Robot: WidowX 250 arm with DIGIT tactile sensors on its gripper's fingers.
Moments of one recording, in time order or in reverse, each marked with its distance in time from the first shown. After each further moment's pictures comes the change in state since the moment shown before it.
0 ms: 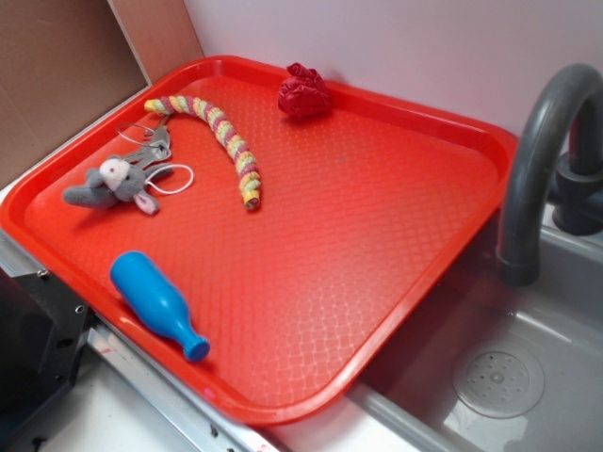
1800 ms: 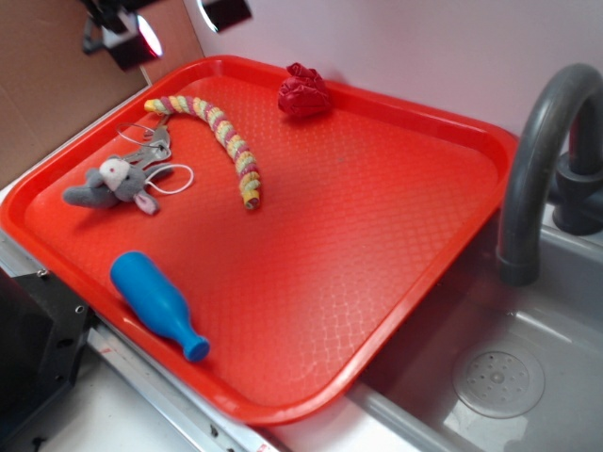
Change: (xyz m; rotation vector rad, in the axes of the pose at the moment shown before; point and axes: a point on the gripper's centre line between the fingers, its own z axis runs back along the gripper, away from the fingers) arm 0.128 0.028 -0.131 0.079 -0.169 0.980
